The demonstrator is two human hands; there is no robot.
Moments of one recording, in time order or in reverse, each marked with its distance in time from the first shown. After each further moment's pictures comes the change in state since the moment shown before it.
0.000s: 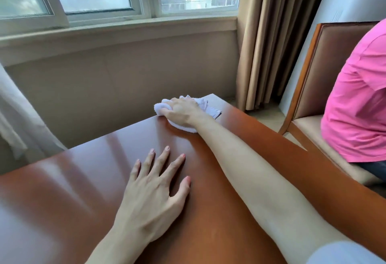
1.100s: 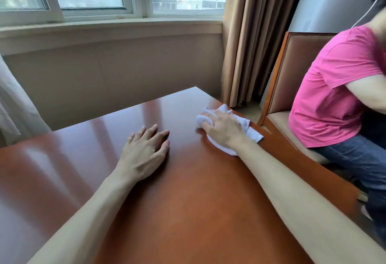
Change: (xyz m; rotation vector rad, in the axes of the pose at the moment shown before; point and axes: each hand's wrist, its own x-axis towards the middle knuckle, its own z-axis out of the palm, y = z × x) left_hand 0.004 -0.006 -0.003 -0.056 -0.035 0.004; right_hand -0.216 0.055 -0.017 0.096 0.183 0.277
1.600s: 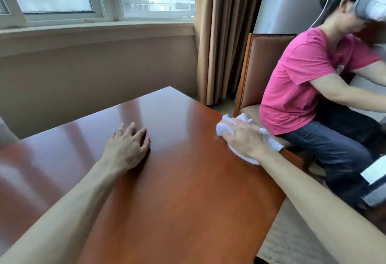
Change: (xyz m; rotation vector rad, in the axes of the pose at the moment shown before) left_hand 0.002 0.015 -0.006 0.198 -0.074 0.008; right_hand -0.119 0.087 -0.056 -0.112 0.034 0.182
